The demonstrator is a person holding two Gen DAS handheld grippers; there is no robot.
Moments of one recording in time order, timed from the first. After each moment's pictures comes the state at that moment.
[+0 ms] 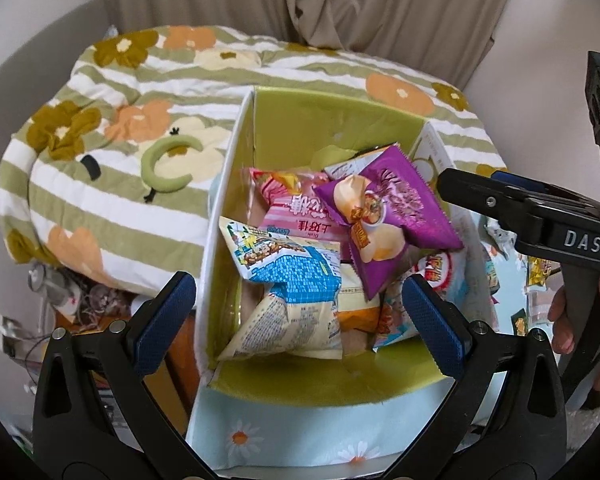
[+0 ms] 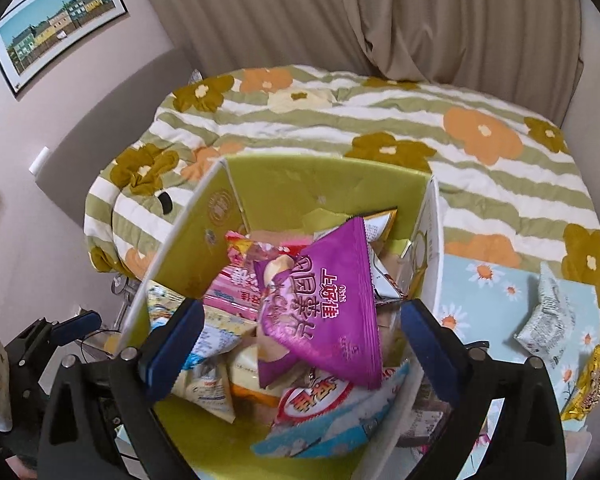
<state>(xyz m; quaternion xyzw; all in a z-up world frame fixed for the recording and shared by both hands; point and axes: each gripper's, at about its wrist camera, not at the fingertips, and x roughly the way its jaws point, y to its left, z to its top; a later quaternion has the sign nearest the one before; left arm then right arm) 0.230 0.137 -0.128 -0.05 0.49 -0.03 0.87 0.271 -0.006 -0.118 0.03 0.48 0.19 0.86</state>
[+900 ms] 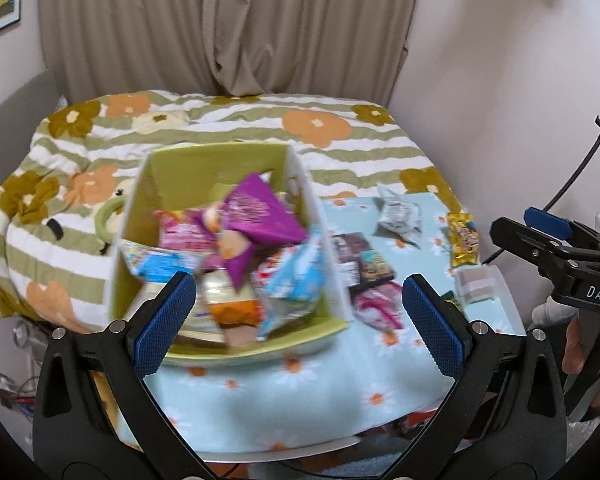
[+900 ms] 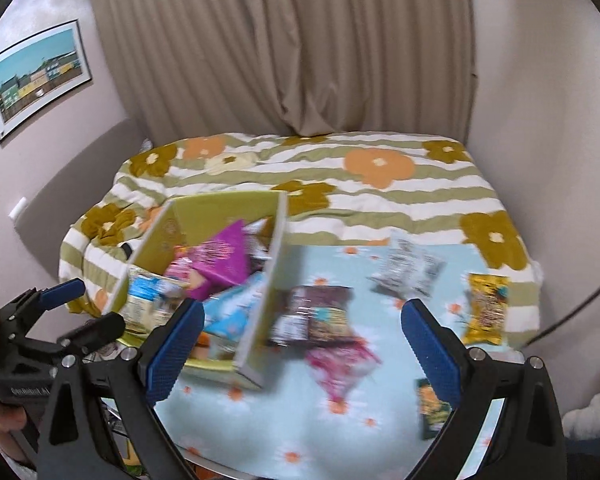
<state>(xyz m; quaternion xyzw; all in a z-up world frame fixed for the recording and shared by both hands) 0.143 0.010 -0.070 -0.01 0.41 -0.13 0.90 0.110 -0.150 -0.055 0.05 0.39 0.06 0.92</state>
